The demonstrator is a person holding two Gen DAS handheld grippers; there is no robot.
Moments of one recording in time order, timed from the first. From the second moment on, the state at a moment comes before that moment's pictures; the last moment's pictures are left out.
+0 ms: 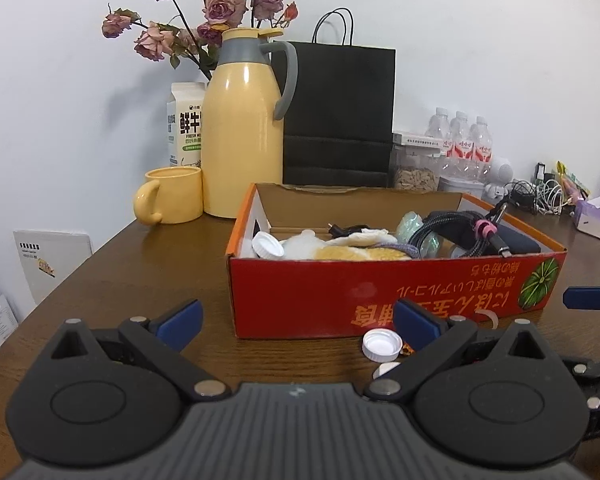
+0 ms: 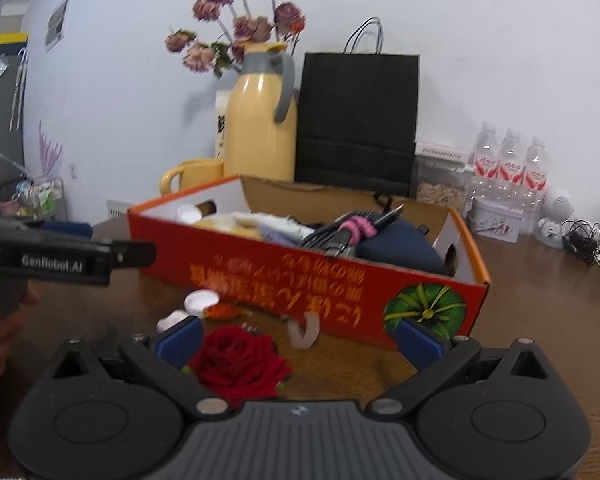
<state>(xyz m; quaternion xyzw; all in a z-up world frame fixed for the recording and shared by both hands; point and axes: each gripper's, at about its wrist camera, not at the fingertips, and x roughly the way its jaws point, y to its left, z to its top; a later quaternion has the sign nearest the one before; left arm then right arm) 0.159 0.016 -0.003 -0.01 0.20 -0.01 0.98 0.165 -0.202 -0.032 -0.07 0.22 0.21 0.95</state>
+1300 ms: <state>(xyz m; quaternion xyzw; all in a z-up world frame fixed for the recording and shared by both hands) 0.183 0.013 -0.015 -0.01 0.28 -0.03 0.96 0.159 -0.212 -0.025 -0.02 0.18 0.19 0.96</state>
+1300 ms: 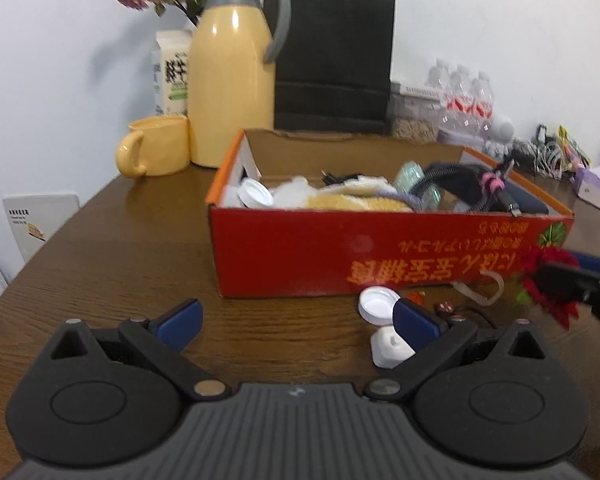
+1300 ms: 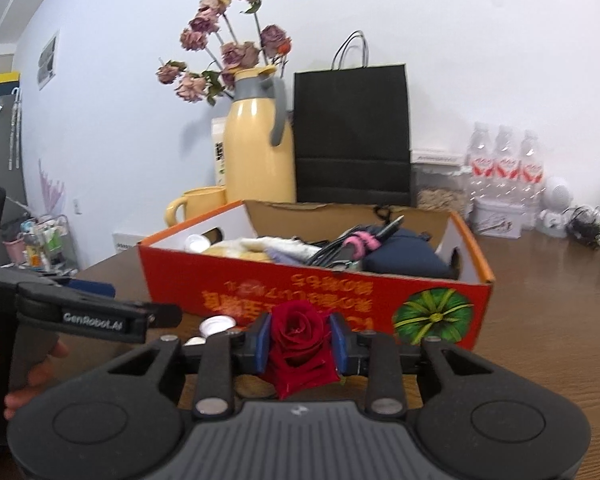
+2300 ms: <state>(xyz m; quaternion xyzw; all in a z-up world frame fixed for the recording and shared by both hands) 0.206 -0.025 -0.022 -0.01 0.31 -0.03 0.95 0.152 -0.224 -0.025 -0.03 0.16 0.19 0.97</state>
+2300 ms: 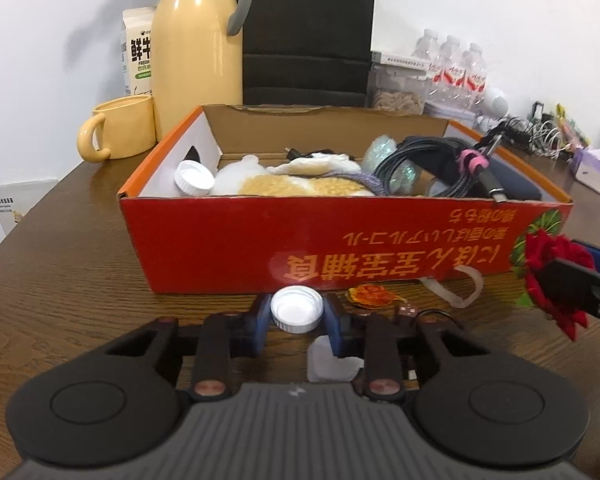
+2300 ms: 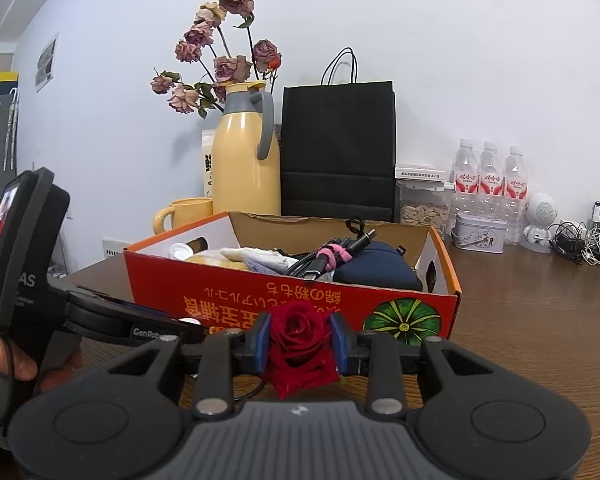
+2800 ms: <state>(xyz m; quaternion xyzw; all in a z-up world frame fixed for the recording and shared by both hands) 0.176 -0.021 -0.007 -0.02 0.23 -0.03 0.97 0.150 -0.226 -0.025 -0.03 0.15 0.19 0.97</state>
